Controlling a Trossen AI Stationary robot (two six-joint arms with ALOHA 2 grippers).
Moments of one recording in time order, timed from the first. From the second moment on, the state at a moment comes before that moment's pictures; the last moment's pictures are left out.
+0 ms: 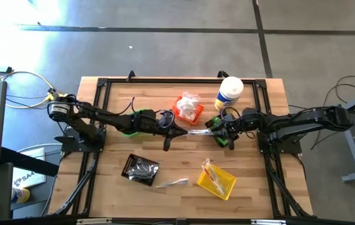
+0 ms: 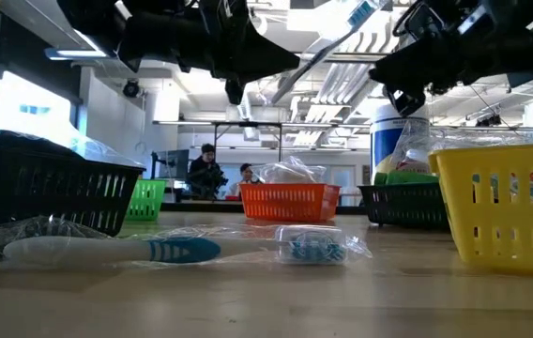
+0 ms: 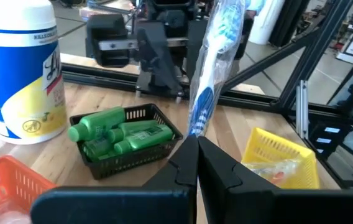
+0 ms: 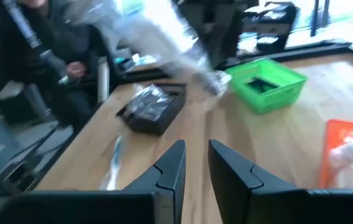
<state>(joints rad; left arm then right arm) 0.01 1.55 0.79 0.66 0.08 -0.18 -0.09 0.98 0.33 0.48 -0.27 0.16</state>
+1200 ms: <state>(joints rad) 0.01 1.55 0.79 0.66 0.06 -0.18 -0.02 1.35 0.33 1.09 -0.18 0.13</state>
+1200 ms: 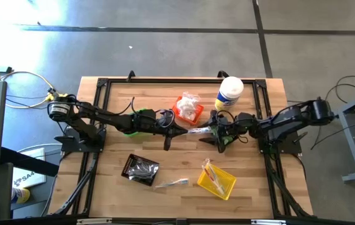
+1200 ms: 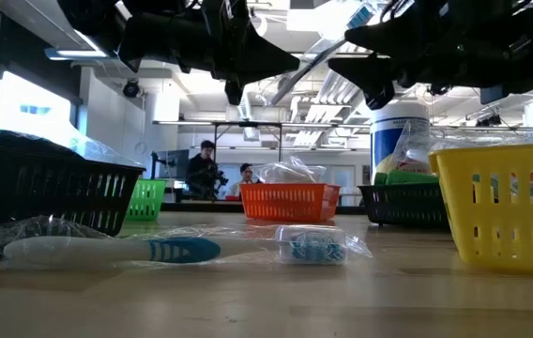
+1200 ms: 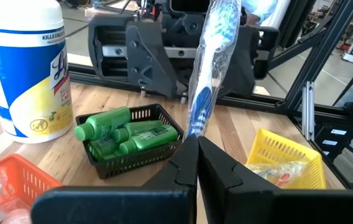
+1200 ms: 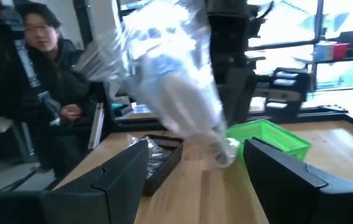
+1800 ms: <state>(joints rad) 0.01 1.55 0.79 0.66 0.06 -0.18 0.04 1.40 0.38 1.14 -0.10 0.11</state>
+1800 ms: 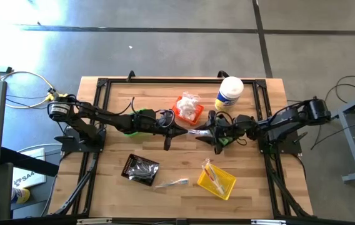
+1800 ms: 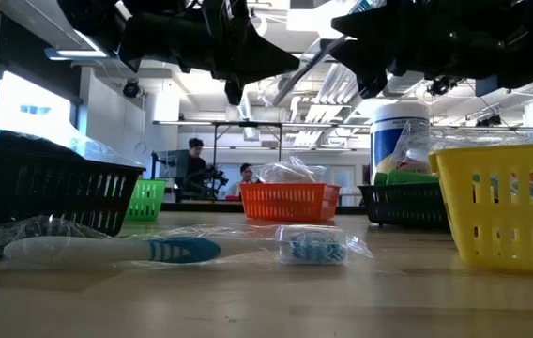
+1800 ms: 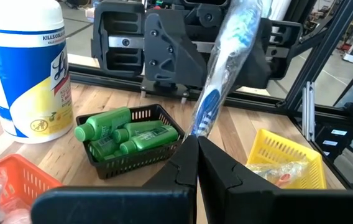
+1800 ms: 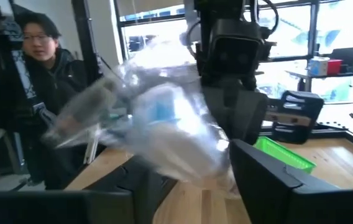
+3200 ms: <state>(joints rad) 0.01 1.55 0.79 0.65 0.06 -0.19 0.04 1.40 0.38 1.13 -0.03 0.16</state>
